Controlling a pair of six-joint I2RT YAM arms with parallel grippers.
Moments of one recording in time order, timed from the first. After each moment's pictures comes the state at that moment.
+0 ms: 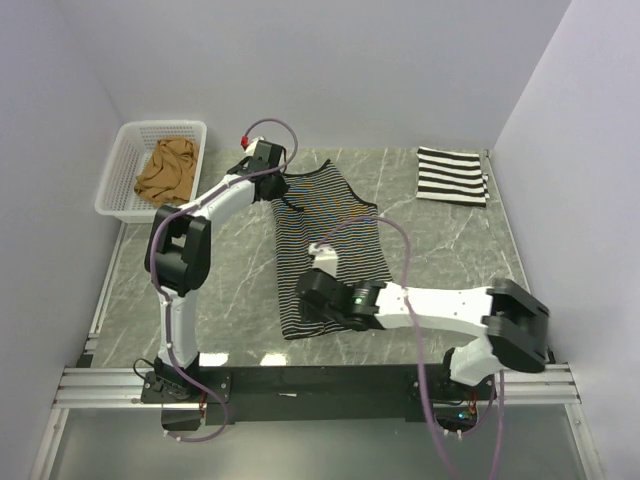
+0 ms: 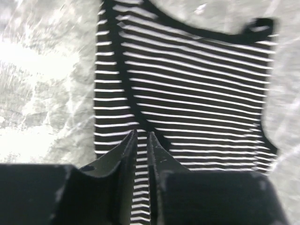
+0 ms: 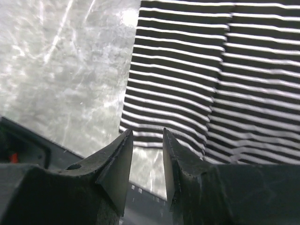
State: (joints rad) left arm -0.39 2.06 1.65 -0.37 -0.20 -0.74; right arm 1.21 1.45 0.93 -0.35 0.36 0.91
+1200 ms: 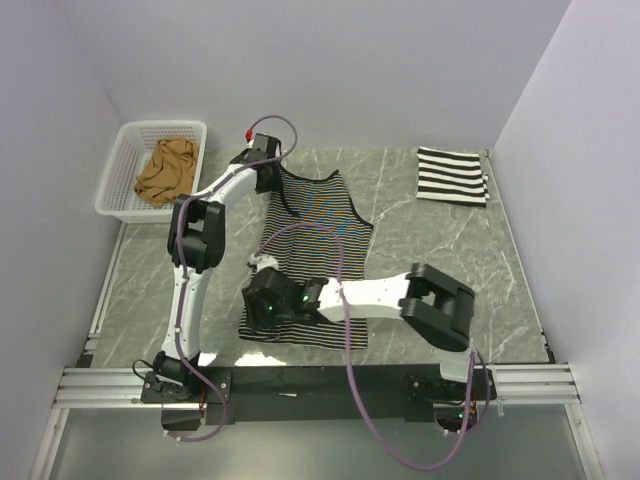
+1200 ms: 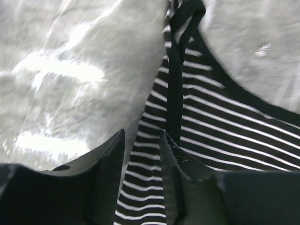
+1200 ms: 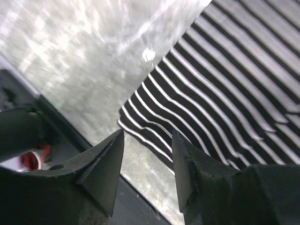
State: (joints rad) left arm -0.31 2.40 2.00 -0.48 -0.21 -0.52; right arm 1.24 1.92 1.22 -0.11 0.06 0.75
